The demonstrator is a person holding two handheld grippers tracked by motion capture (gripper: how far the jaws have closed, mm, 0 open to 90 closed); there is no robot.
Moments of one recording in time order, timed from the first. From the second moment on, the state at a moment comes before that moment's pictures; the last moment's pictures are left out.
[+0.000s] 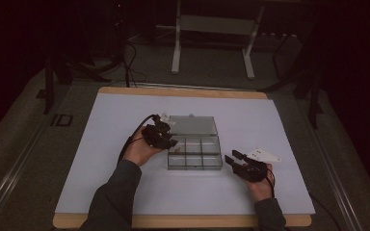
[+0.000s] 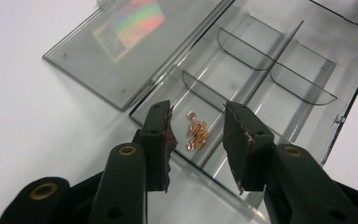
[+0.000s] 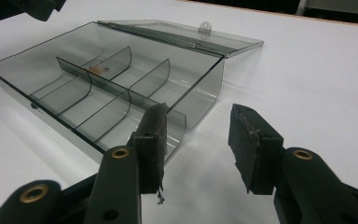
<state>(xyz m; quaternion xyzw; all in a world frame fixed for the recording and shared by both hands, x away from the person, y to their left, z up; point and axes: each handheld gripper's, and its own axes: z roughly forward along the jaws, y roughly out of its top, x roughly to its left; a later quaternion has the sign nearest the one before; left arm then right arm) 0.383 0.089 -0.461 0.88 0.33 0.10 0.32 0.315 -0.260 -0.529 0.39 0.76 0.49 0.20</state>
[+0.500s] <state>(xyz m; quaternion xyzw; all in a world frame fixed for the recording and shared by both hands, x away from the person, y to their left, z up) 0.355 0.115 -0.459 0.85 0.35 0.13 0.36 0.315 -0.261 -0.527 0.39 0.75 0.49 0.20</state>
